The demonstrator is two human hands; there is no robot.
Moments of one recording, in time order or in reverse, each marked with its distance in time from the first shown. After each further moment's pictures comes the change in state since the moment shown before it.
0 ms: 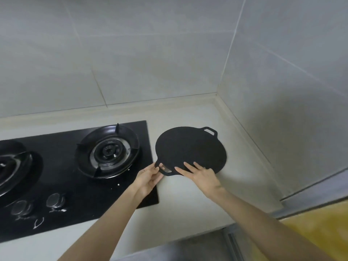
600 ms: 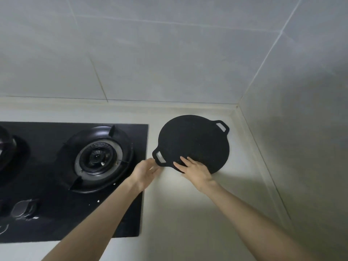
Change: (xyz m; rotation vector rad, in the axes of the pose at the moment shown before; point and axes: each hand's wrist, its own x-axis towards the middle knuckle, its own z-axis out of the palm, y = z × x) left_hand 0.084 0.049 0.046 -0.153 0.092 0.048; right_hand 0.160 0.074 0.018 0.010 -0.052 -0.140
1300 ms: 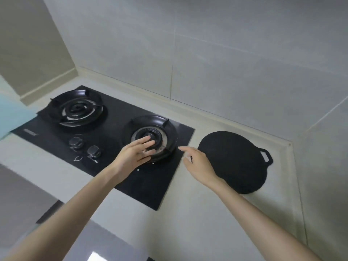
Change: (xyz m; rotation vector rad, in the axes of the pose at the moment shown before) left_hand -0.161 0.044 -0.061 0.077 0.207 0.417; right_hand -0.025 -0.072 -0.095 0.749 0.270 -0.330
